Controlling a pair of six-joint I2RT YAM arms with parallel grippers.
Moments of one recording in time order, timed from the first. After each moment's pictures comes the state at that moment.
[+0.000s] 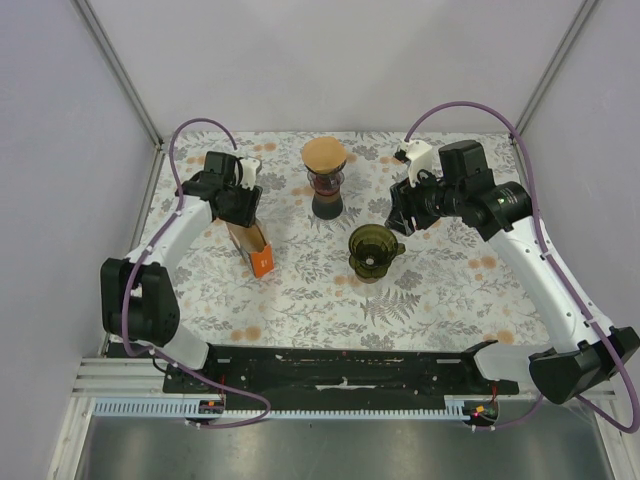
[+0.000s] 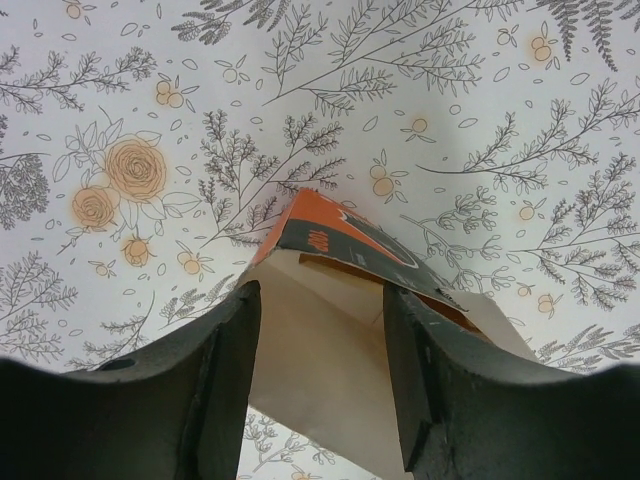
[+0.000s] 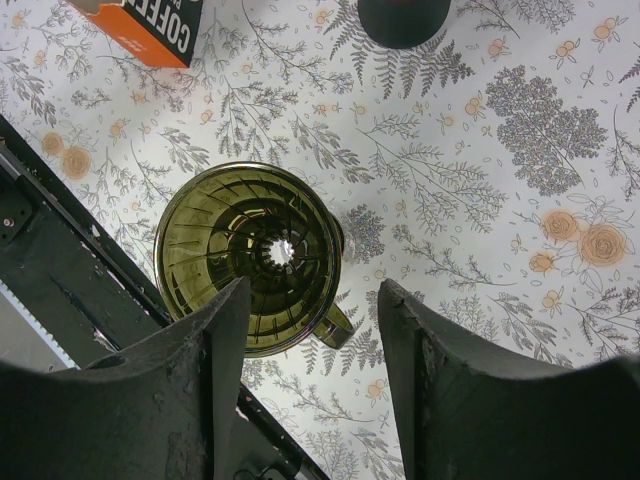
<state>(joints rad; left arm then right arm) -0.20 1.56 1.24 -0.65 0.07 0.19 0.40 1.27 1.45 -0.91 -0.38 -0.11</state>
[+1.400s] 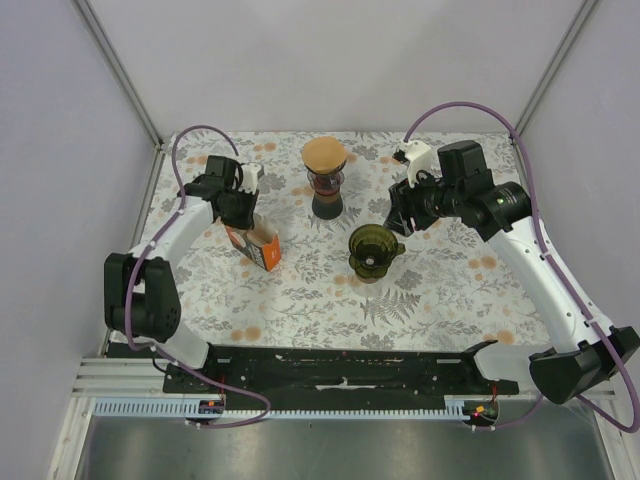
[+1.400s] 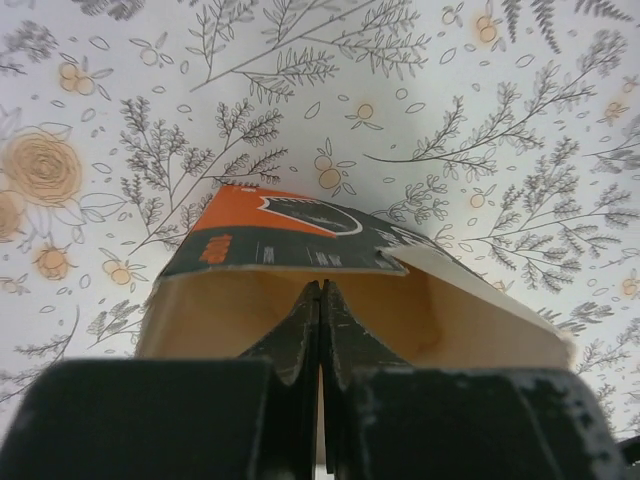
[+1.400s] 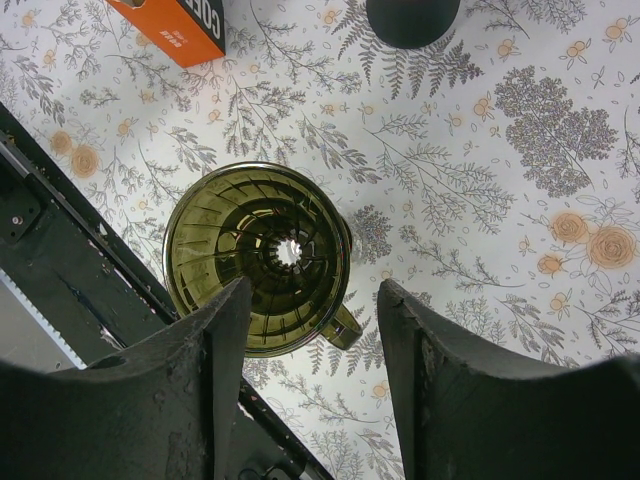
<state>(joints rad) -0.17 1.61 1.19 -0.62 0.19 0.14 0.41 1.27 1.45 -0.91 -0.38 -0.10</state>
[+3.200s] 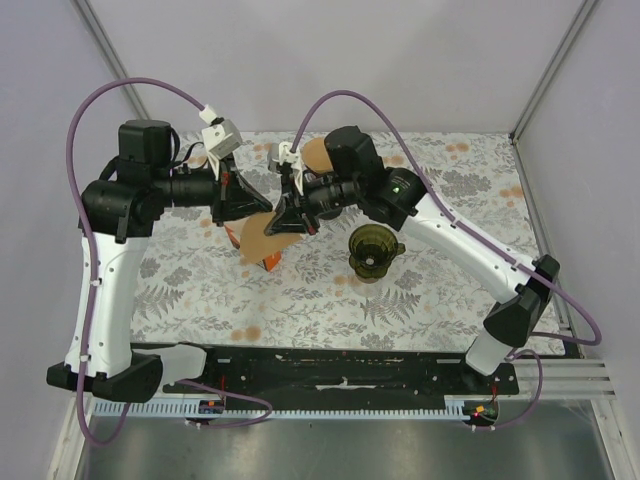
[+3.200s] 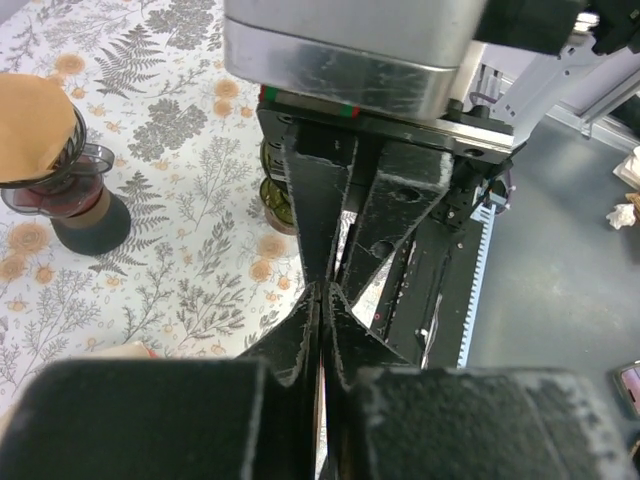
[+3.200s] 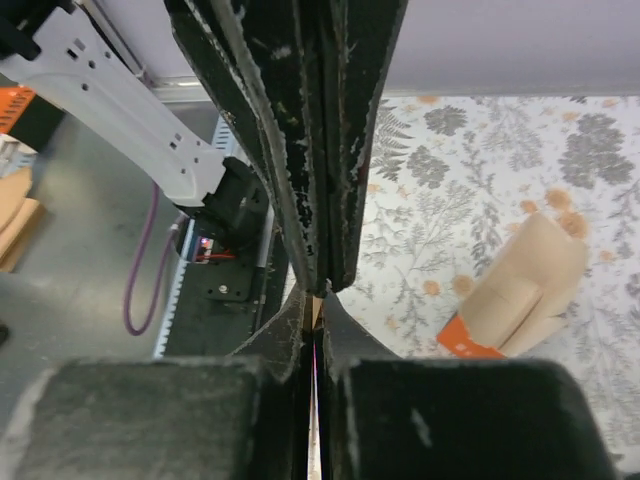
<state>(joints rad) -0.21 1.25 1.82 -1.17 1.00 0.32 0.87 1.67 1.82 -0.50 -0.80 -0.15</state>
